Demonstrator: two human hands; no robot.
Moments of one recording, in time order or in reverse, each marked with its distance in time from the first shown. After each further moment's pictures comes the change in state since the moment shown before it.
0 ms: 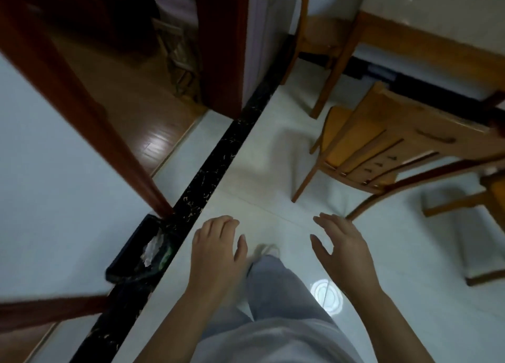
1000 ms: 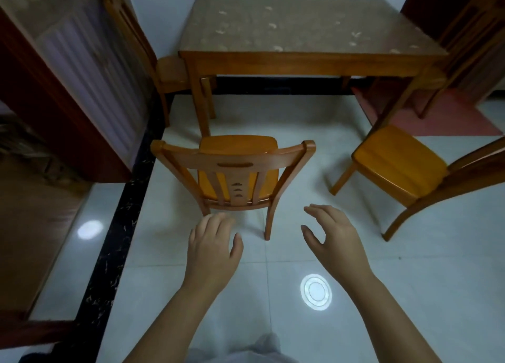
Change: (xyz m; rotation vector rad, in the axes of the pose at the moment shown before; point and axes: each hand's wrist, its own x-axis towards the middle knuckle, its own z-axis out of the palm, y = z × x) left_hand 0.129 0.359 0.149 0.004 -0.127 0.457; right_hand -0.008 0.319 -0.196 -0.028 0.290 0.344
